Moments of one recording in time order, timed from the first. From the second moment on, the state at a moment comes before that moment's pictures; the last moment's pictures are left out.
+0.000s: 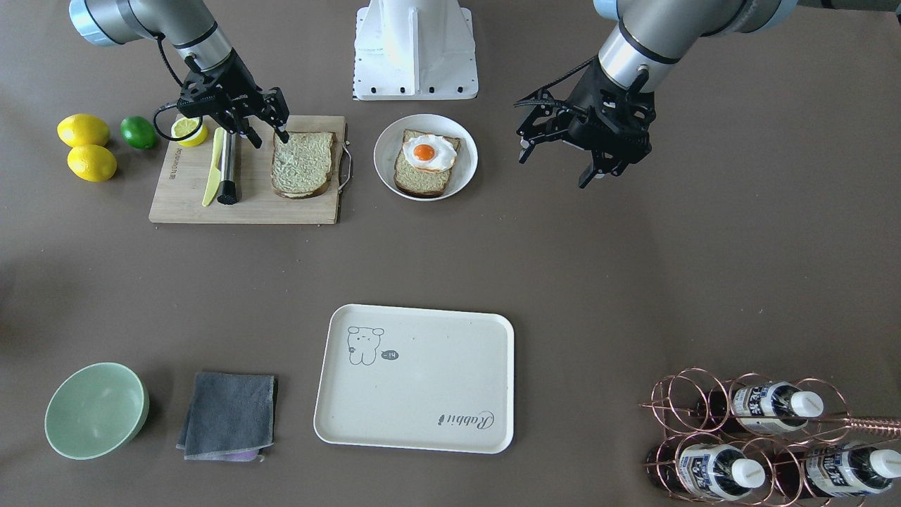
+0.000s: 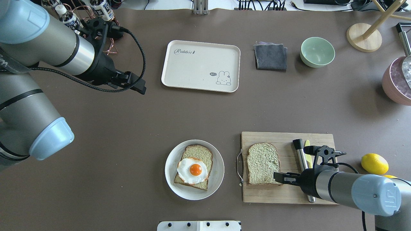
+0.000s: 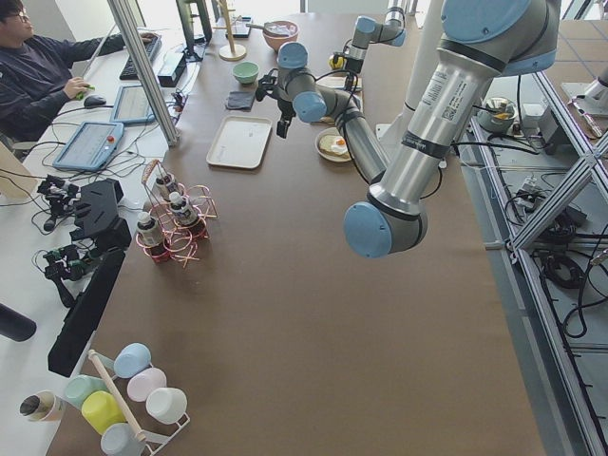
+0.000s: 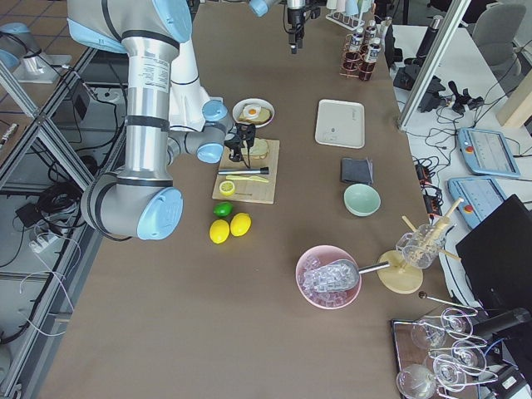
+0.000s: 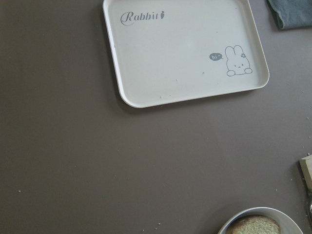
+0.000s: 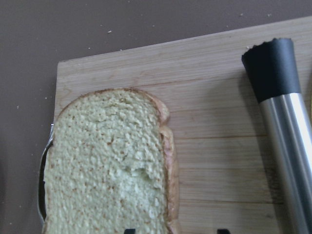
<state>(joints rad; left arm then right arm) -0.81 -2.05 -1.98 -1.67 -2.14 -0.84 0.20 -1.71 2.02 -0.79 1.51 1.53</state>
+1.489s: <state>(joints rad) -0.81 -2.06 -1.99 -1.67 -2.15 -0.84 0.15 -1.71 2.02 -0.77 1.45 1.54</state>
